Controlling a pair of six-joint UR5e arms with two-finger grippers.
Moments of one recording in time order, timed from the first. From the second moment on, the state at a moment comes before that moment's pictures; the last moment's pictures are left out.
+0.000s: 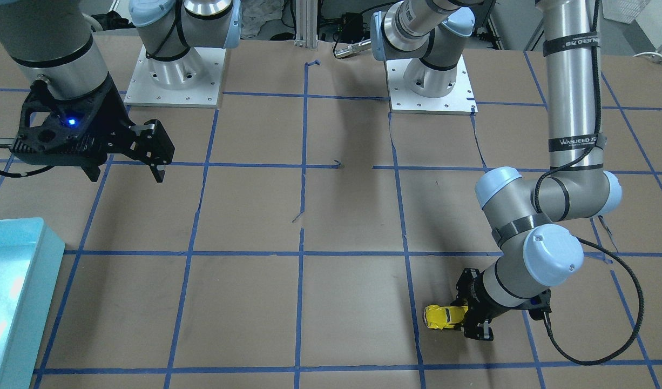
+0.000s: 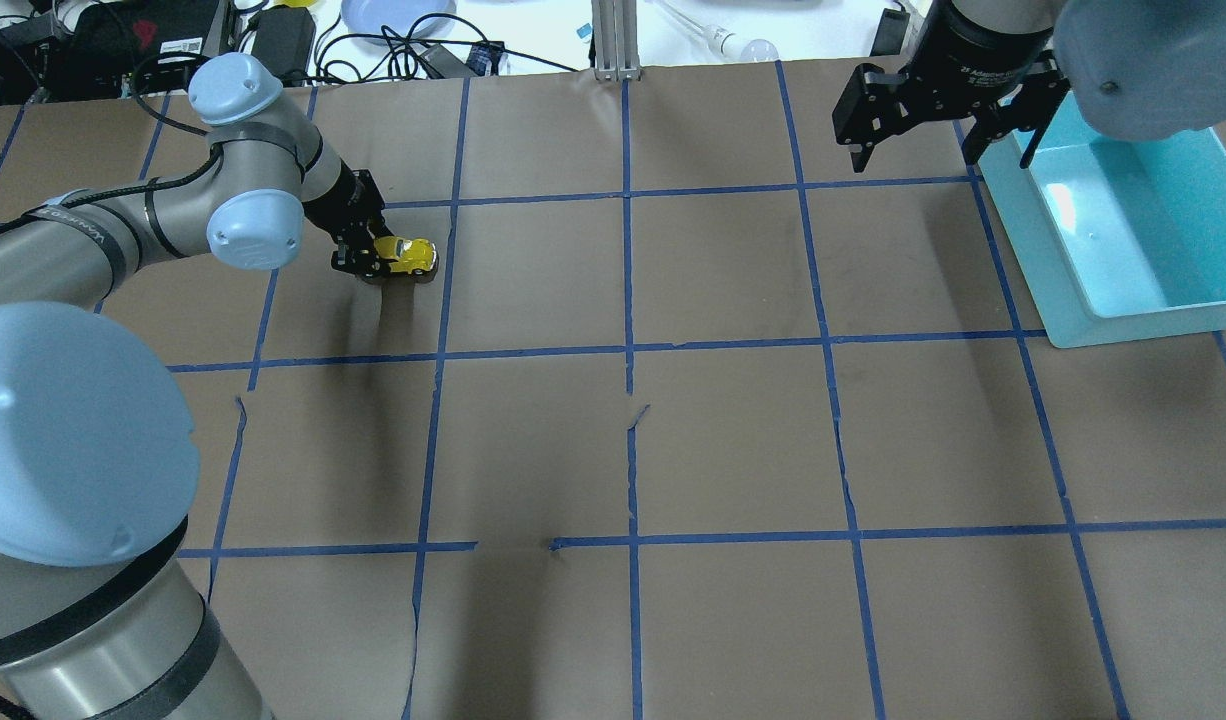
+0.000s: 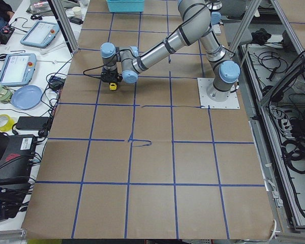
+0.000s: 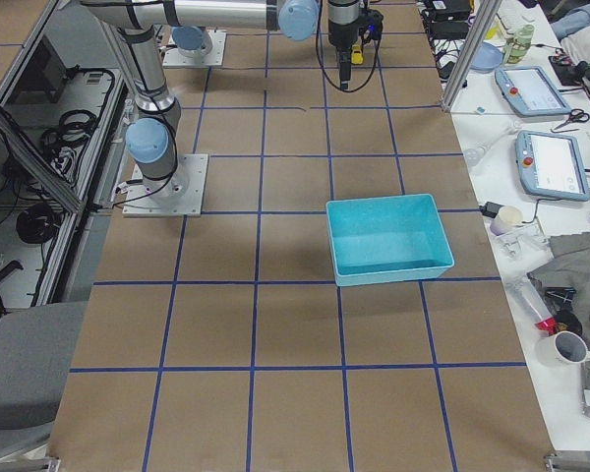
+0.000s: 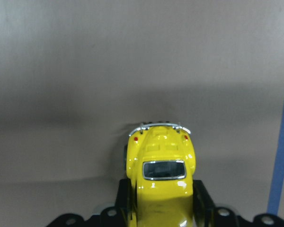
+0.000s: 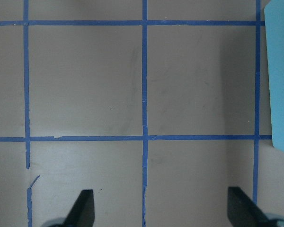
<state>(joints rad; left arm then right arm) -1.41 -2.20 -1.57 -0.89 1.47 -1.38 1.56 -1.48 1.51 -1.71 -1.59 -0.02</state>
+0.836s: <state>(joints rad) -1.32 -2.20 -1.57 -0.89 1.46 -1.26 1.56 -1.48 1.51 -1.71 -1.59 -0.01</state>
